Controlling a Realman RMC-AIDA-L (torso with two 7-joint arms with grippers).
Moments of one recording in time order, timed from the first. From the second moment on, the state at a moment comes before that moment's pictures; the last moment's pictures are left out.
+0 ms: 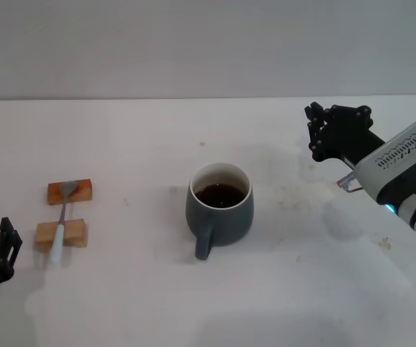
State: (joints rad) left arm 0.41 -2.06 -0.88 -1.24 2.12 0.74 0.60; right arm 0.64 2.08 0.94 0.23 -2.66 -0.82 -0.06
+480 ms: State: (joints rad) left arm 0.40 -2.06 -0.79 -1.22 2.07 0.79 0.60; right arm 0.65 2.08 0.94 0.23 -2.66 -0.82 -0.06
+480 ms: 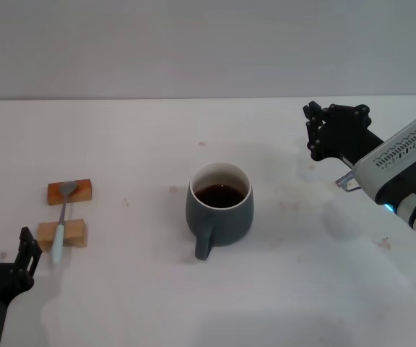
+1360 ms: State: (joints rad) left arm 0.31 -2.06 -0.67 -1.15 1.99 0.89 0.59; right arm 0.64 2.08 0.92 0.23 -2.66 -0.82 -0.07
